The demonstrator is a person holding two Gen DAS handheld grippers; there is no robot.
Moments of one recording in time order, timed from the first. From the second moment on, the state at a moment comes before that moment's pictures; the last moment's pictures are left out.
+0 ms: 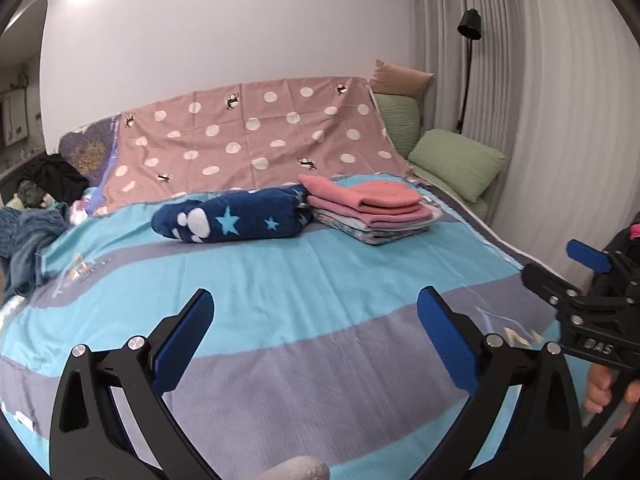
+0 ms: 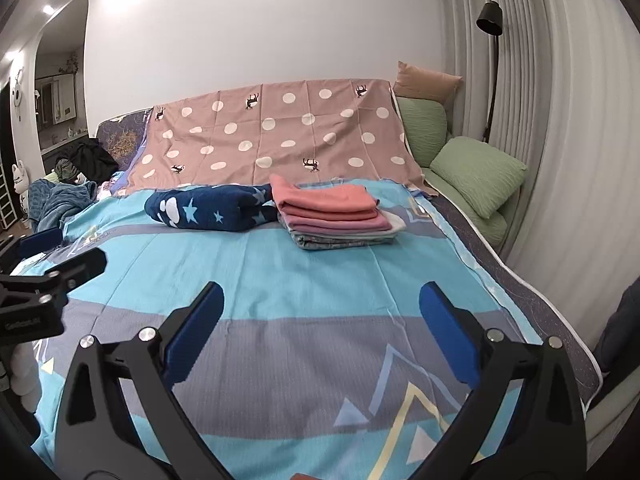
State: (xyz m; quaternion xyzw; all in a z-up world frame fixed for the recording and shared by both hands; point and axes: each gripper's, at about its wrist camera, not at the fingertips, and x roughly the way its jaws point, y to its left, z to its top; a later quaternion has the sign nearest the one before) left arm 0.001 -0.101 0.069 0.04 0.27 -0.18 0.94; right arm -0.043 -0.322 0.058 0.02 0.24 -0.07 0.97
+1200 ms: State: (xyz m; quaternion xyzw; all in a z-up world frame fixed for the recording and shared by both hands) left arm -0.019 -0.106 0.047 0.06 0.28 -0.19 0.94; right arm -0.049 -0.319 0.038 0.03 0.28 -0.09 0.96
